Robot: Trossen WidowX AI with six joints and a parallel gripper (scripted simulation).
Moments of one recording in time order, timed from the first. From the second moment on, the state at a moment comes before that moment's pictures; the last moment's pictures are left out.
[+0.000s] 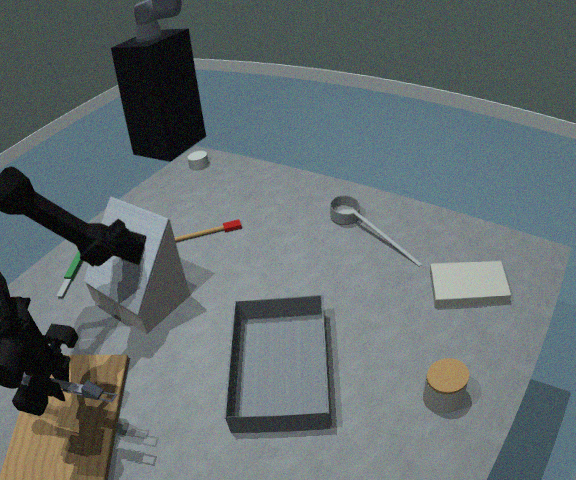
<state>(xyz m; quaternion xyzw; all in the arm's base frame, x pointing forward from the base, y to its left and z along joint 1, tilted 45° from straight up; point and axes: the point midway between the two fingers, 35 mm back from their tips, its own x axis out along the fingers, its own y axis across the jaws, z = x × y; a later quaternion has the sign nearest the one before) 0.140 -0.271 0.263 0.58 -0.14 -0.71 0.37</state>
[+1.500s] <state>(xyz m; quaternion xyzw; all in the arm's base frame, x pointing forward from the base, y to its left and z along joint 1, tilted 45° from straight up) 0.104 -0.276 0.278 0.76 -0.41 -0.50 0.09</state>
